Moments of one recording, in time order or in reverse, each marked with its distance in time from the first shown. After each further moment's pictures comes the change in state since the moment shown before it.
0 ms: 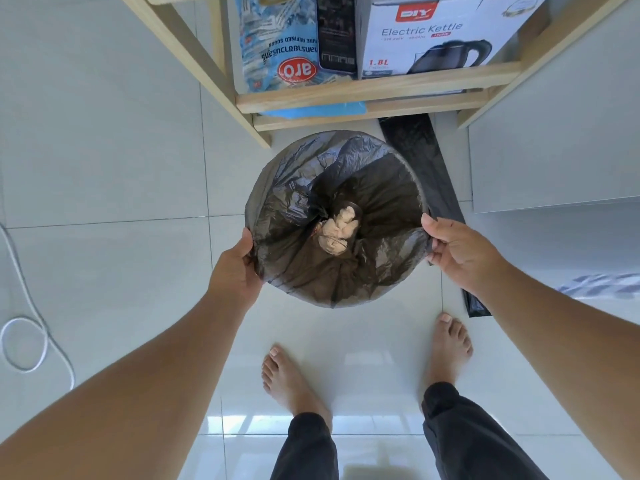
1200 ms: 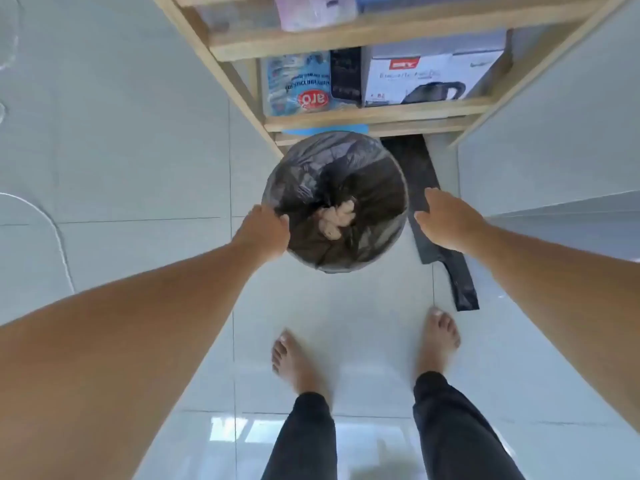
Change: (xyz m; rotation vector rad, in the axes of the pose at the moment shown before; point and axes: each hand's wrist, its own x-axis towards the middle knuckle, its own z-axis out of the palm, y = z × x) left_hand -0.064 0.052 0.036 1.772 0.040 0.507; right_hand -0.083 -0.072 0.036 -1.509 0.078 -0.352
